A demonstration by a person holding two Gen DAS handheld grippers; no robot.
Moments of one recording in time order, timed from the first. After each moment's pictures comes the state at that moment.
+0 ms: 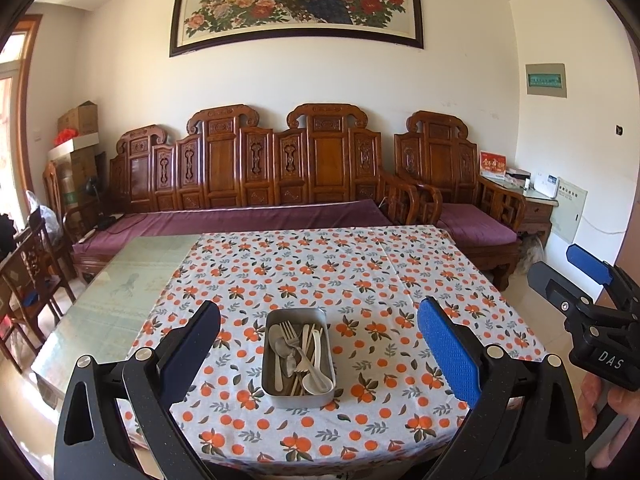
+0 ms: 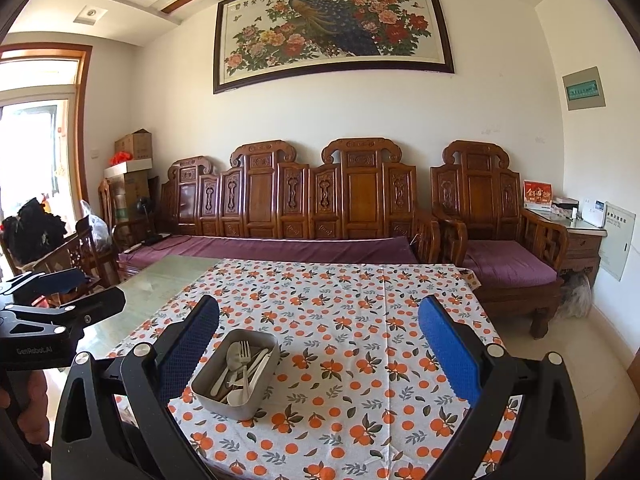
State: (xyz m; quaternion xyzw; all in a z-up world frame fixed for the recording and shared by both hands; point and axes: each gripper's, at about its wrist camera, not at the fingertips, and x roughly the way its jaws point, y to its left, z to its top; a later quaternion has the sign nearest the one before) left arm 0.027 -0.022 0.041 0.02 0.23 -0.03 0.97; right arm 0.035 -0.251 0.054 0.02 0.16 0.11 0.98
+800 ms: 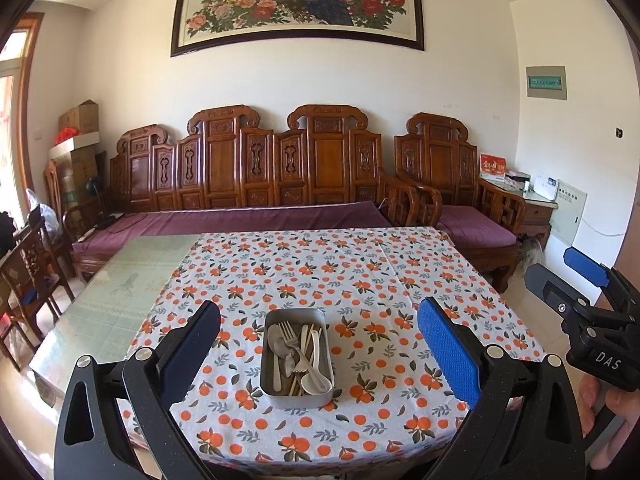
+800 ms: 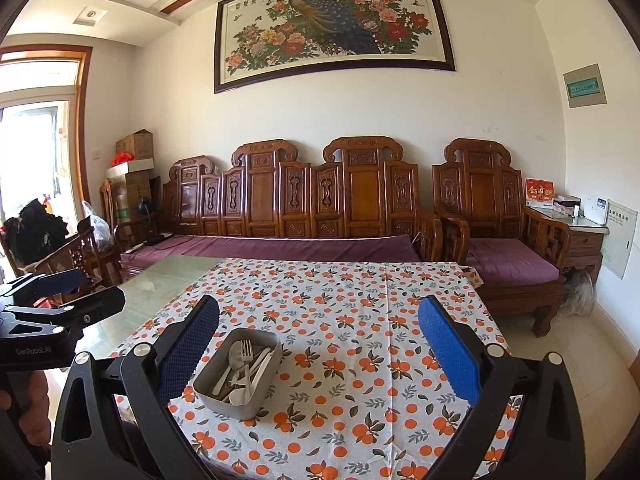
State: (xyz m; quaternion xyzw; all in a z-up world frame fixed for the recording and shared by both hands) left arm 0.026 -0.023 0.039 0.02 0.22 -0.03 0.97; right arm 0.035 -0.247 0.052 0.03 0.16 0.11 0.98
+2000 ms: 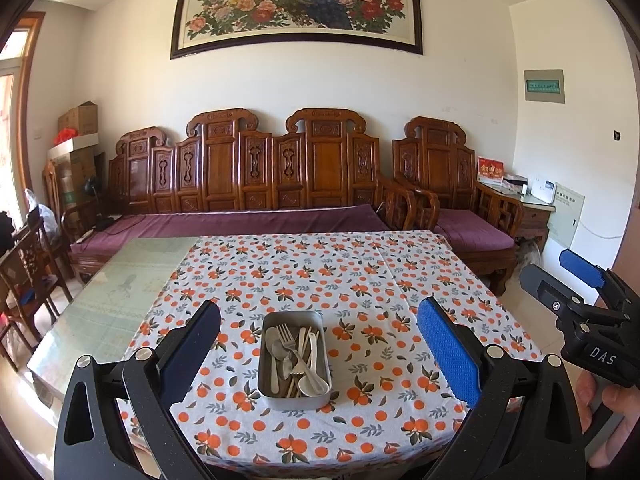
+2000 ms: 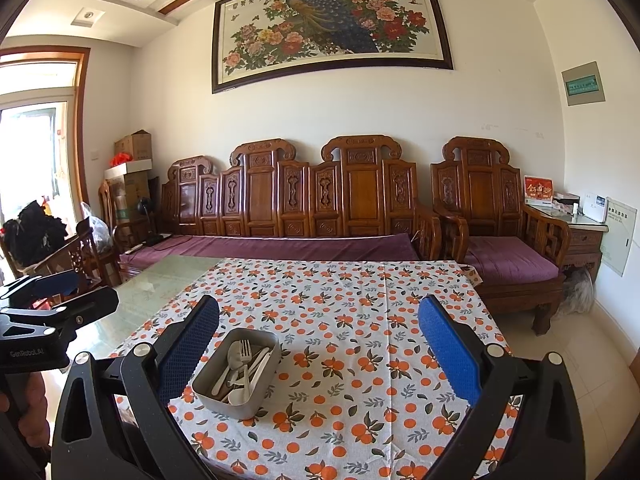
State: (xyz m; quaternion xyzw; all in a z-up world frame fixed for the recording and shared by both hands) left arm 0.025 -0.028 0.040 0.02 0.22 -0.03 0.98; right arm 0.036 -0.248 0.046 0.03 0.16 0.11 0.98
